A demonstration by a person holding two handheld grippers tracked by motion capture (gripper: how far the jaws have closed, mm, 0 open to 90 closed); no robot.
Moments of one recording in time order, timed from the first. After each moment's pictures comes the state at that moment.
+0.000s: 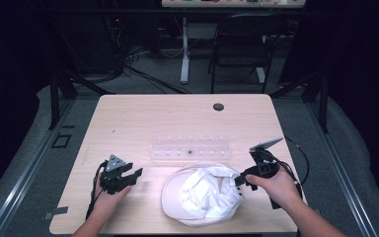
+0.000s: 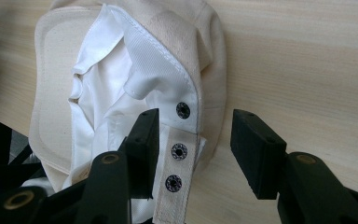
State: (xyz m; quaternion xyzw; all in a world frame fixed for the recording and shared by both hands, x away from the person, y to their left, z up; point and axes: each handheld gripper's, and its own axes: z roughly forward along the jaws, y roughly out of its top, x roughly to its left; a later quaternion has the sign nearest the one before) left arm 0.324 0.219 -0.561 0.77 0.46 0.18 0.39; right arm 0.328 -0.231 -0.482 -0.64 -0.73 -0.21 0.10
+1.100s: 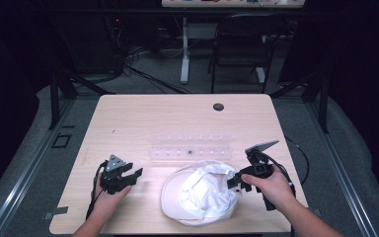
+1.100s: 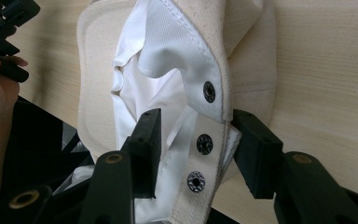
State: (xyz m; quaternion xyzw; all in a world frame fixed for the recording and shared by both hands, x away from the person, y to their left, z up) left arm 0.325 0.219 -0.562 0.77 0.46 0.18 0.40; right arm 0.328 -0.222 -0.485 -0.64 -0.71 -0.23 0.18
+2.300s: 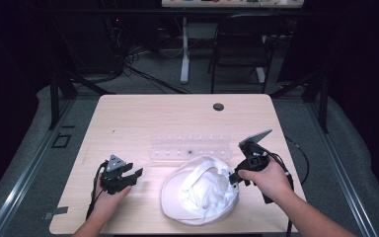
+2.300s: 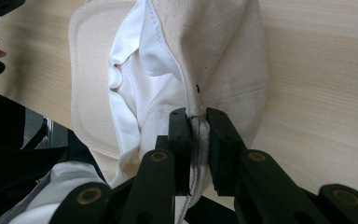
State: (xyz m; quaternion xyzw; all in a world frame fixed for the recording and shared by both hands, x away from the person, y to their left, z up) left arm 0.324 0.219 -0.562 0.78 0.46 0.18 0.39; right arm 0.334 -0.200 -0.453 -0.64 -0.74 -0.18 0.13
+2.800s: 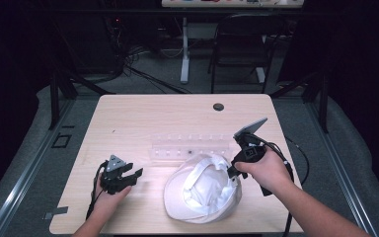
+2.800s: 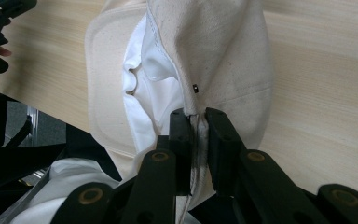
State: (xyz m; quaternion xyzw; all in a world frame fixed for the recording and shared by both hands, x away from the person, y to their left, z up) left arm 0.324 0.219 -0.561 0.78 0.46 0.18 0.39; right arm 0.338 -0.182 -0.416 -0.63 -0.75 -0.16 0.10
